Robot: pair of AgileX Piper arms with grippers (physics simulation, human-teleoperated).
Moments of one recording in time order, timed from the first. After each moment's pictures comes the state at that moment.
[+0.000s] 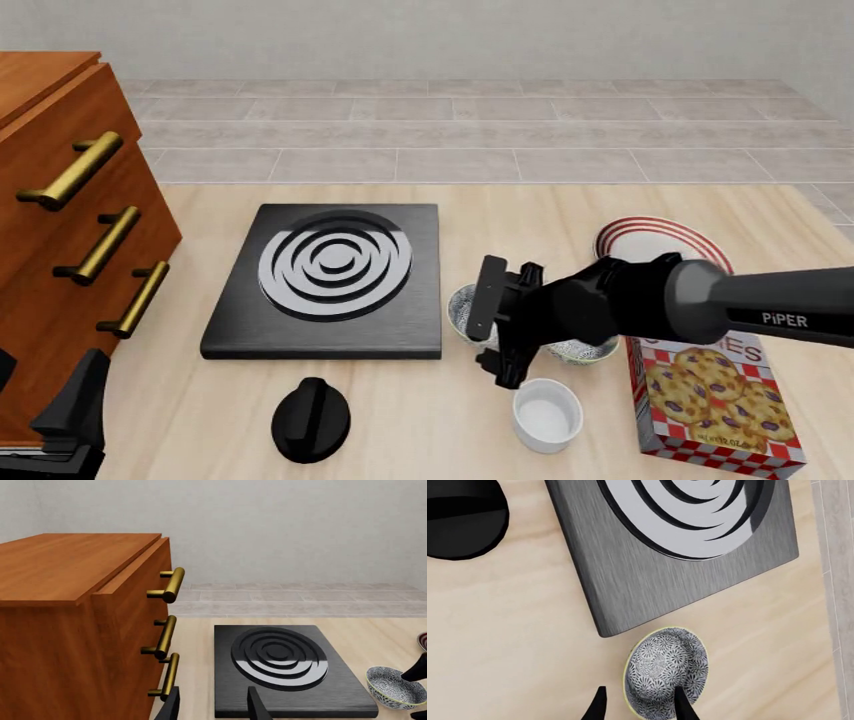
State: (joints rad) left arm 0.00 0.00 0.00 0.00 0.00; right arm 0.57 1.73 -0.89 0.24 -0.78
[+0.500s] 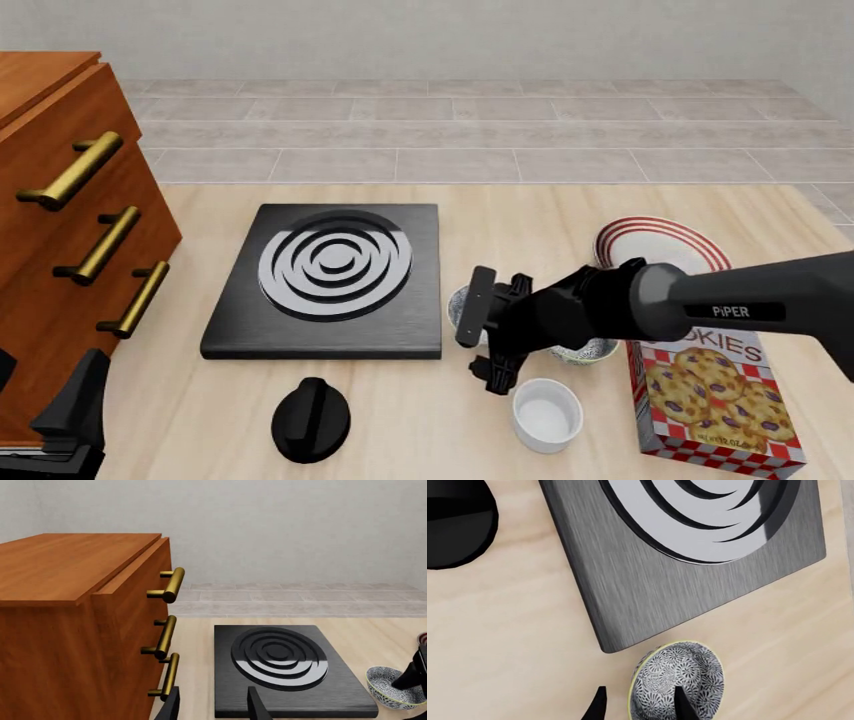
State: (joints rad) left arm 0.00 0.00 0.00 0.00 0.00; right arm 0.57 1.83 -0.92 0.20 -0.76
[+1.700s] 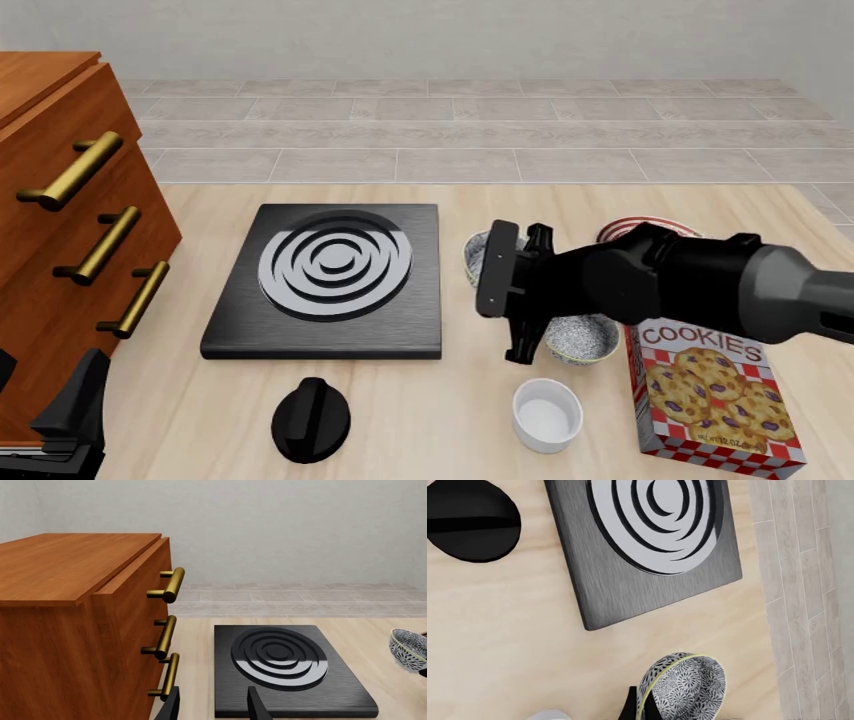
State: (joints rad) left arm 0.00 0.00 0.00 0.00 0.00; right arm 0.58 1.56 -0.92 0.32 -0.87
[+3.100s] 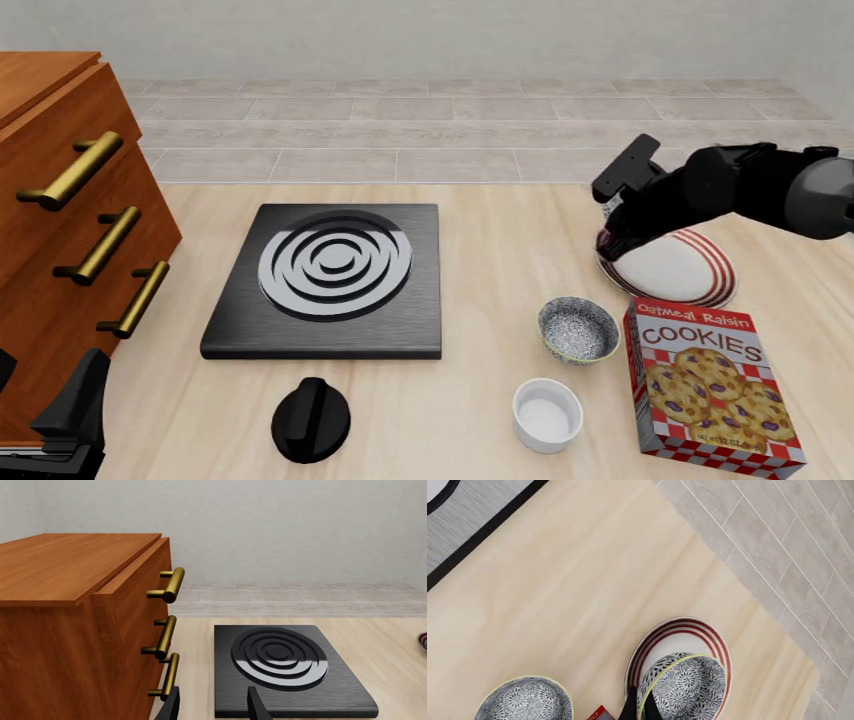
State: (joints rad) left arm 0.00 0.00 0.00 0.00 0.00; right arm 0.10 1.72 -1.19 0.45 -0.70
